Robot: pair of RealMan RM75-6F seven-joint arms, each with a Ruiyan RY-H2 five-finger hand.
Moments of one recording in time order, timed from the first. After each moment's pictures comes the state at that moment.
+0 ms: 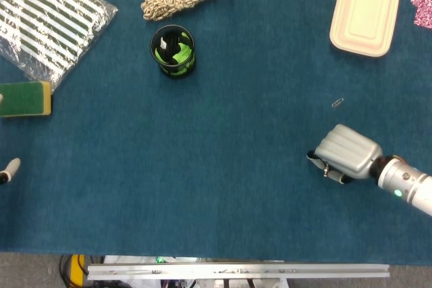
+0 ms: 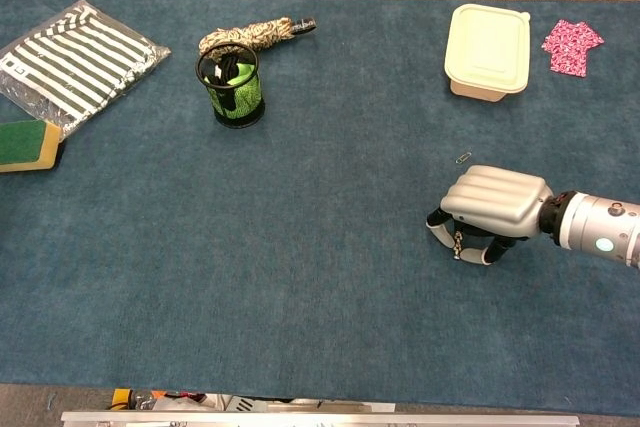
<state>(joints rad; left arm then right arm) -0.06 -1.15 0.01 -1.57 1.53 1.47 -0.03 0.65 -1.41 -0.16 -1.45 -1.69 0.80 -0.13</state>
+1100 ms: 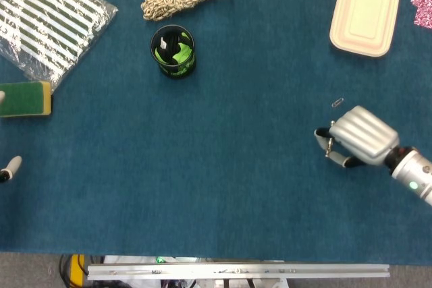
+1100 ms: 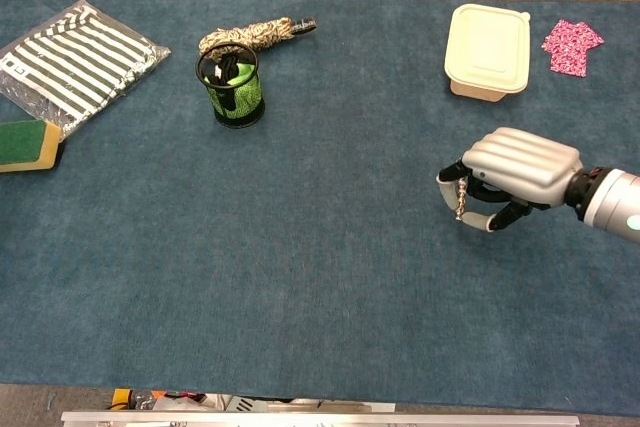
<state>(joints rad) -0.07 -1.14 0.01 -1.59 1.54 1.47 0.00 0.59 -1.37 -0.13 -1.45 -1.67 1.00 0.01</state>
